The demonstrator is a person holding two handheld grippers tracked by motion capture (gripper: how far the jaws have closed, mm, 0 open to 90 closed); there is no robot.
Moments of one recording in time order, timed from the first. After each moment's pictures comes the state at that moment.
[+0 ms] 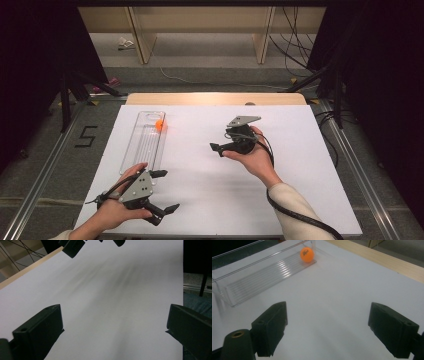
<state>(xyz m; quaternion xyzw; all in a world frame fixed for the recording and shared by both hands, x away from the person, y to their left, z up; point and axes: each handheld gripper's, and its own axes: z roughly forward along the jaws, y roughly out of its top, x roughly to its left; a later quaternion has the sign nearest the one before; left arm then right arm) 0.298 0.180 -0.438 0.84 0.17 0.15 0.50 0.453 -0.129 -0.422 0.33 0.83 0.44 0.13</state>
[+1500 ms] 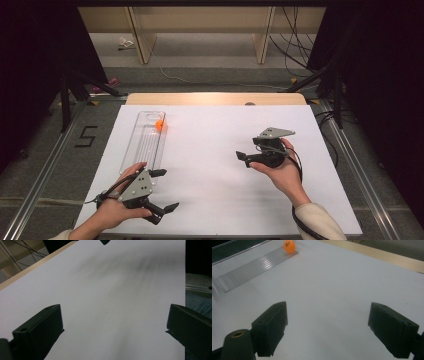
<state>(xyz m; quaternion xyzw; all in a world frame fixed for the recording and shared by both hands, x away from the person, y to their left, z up) 0.299 0.181 -0.438 0.83 0.17 0.15 0.50 0.412 -0.202 -0.425 0.37 0.80 0.44 0.15</state>
